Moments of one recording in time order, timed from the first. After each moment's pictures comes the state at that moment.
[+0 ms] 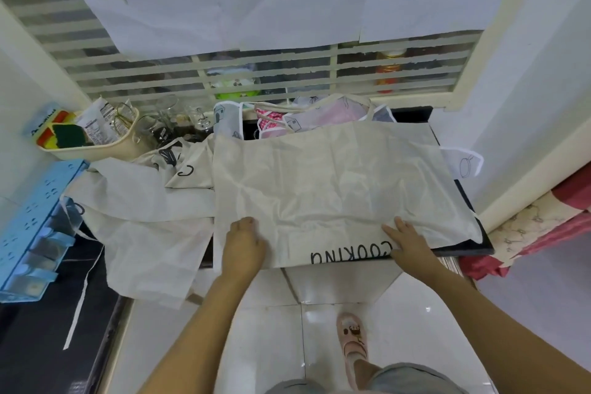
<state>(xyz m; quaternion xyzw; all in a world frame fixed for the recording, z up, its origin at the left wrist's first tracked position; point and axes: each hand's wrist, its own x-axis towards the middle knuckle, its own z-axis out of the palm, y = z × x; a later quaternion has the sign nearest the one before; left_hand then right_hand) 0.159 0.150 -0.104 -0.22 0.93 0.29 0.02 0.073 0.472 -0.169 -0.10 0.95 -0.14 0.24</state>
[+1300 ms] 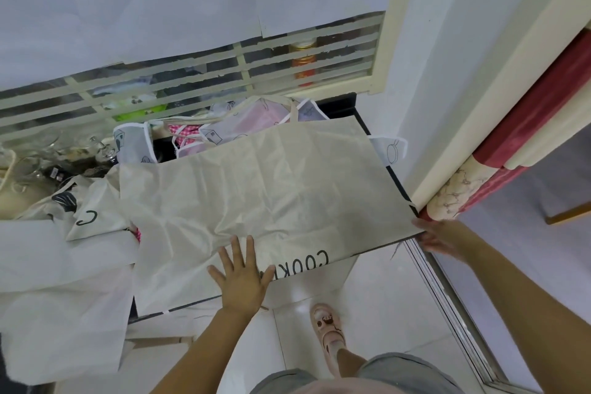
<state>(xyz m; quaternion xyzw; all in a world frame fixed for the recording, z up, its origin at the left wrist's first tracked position) 0.119 0.241 -0.188 -0.10 0.97 0.12 0.19 0.054 0.639 -0.142 0.37 0.69 -0.57 0.23</state>
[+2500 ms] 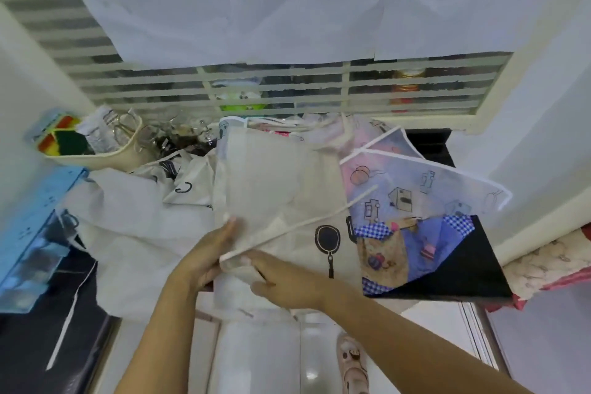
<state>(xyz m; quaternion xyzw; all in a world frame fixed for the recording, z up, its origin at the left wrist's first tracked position) 0.113 0.094 -0.077 -0.28 0.58 0.75 0.14 0.086 0.277 -0.093 -0.41 0.74 -0.39 0.35</state>
